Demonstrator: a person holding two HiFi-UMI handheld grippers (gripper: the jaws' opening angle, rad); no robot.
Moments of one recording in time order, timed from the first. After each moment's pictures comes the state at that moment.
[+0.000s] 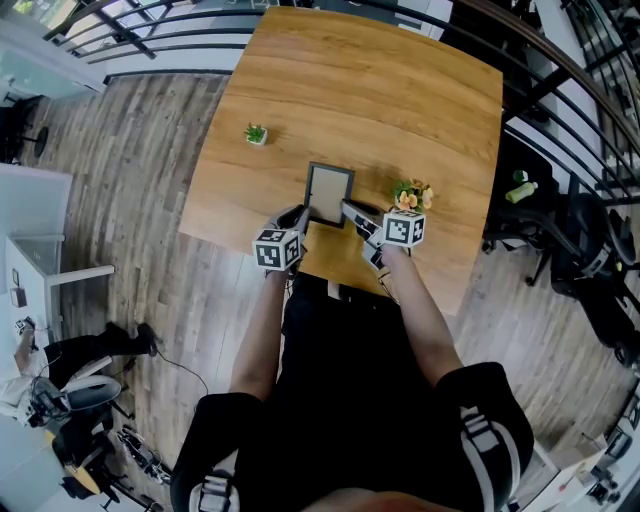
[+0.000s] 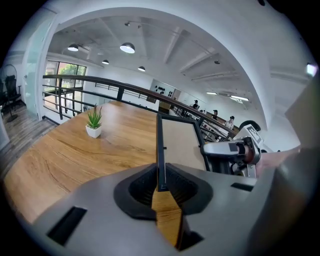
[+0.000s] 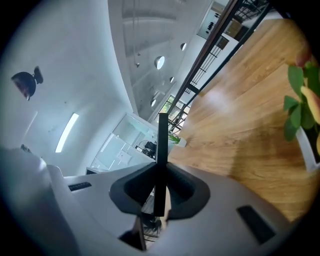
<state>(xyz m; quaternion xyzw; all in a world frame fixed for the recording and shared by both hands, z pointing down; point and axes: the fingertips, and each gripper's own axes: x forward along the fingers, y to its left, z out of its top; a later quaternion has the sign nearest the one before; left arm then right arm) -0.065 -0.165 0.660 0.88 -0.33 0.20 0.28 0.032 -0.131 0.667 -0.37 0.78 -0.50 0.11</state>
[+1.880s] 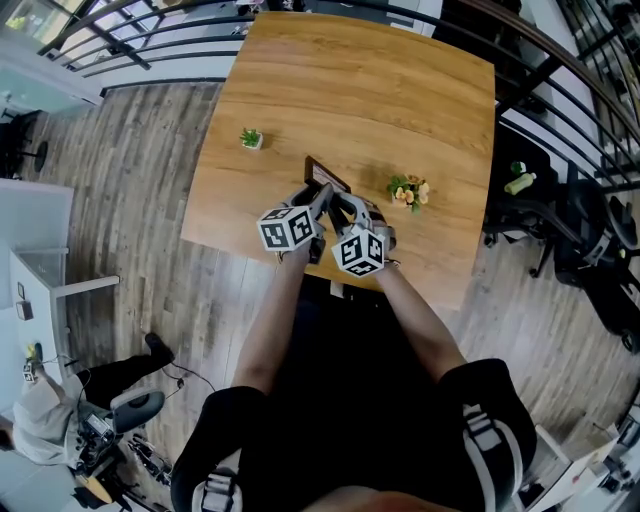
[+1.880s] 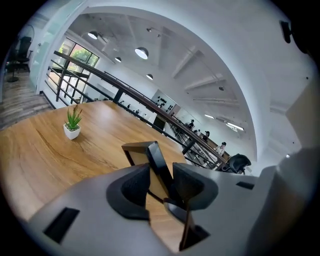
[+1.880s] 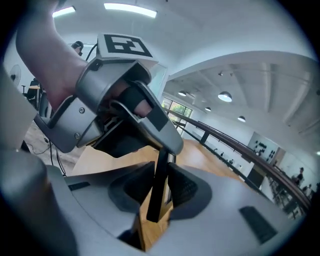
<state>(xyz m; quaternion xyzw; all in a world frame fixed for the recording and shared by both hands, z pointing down) 0.002 -0.193 0.597 0.87 -0.31 0.08 0.37 0.002 -0.144 0.623 -0.52 0.79 0.03 -0.31</state>
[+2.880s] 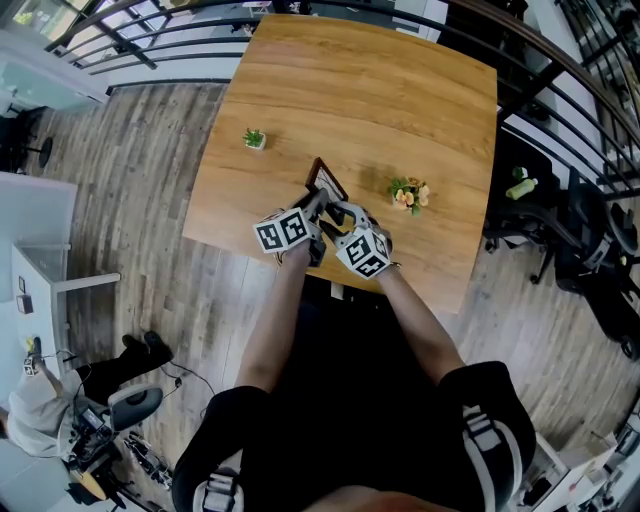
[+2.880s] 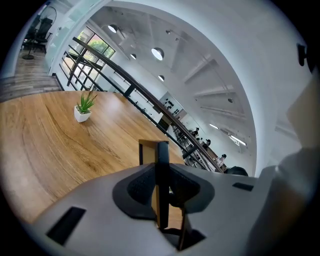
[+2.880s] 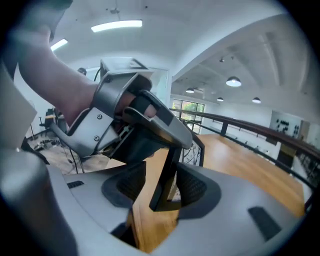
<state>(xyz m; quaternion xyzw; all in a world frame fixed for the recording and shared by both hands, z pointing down) -0.012 -0.188 0.619 0.84 -0.33 0.05 0.44 -0.024 -0.118 0.649 -0.43 0.86 -0.06 -0.26</state>
